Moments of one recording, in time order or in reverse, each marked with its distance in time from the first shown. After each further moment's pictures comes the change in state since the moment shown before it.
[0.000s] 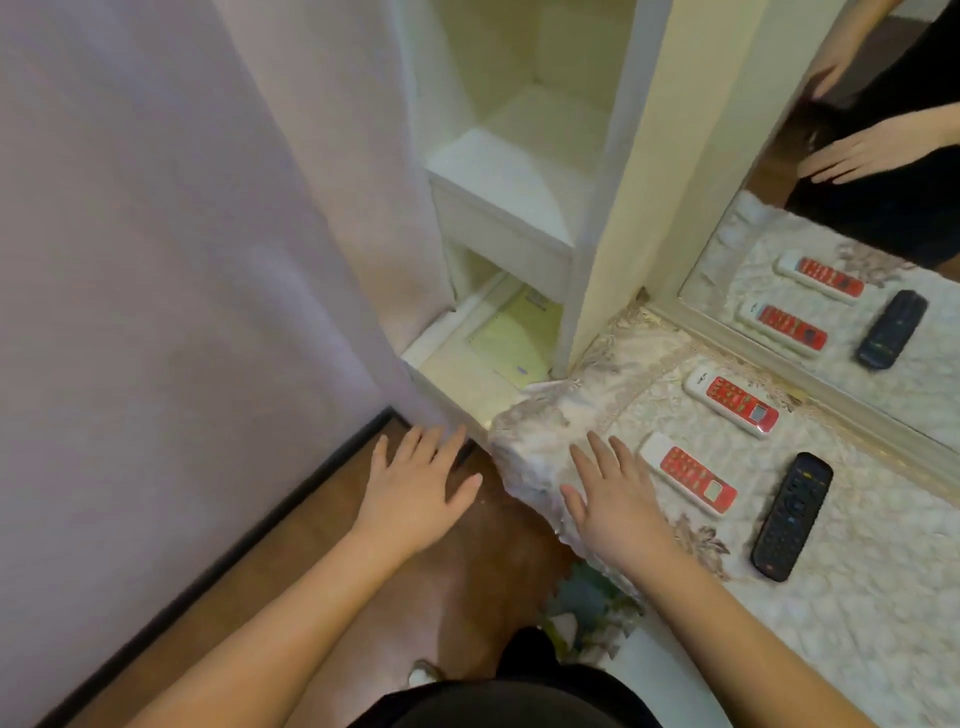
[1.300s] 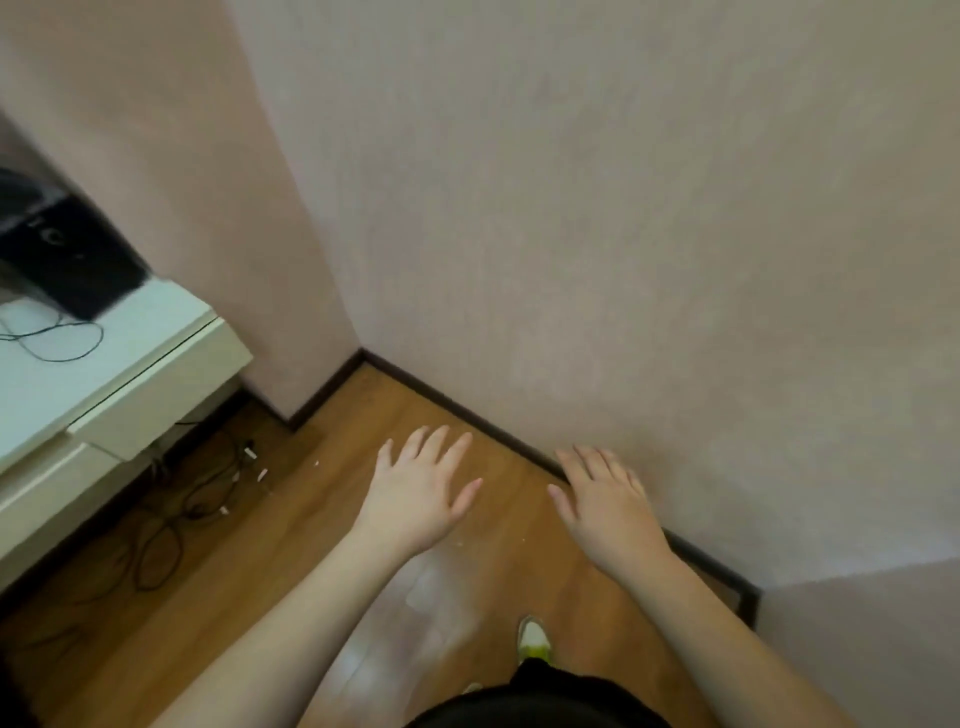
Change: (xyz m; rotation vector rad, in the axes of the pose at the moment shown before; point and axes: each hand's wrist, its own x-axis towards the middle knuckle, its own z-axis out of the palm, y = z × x) left_hand -0.450 -0.335 0.097 -0.385 0.239 -1.265; right_hand -0.093 -0.597 0.107 -0.395 -0.165 -1.335
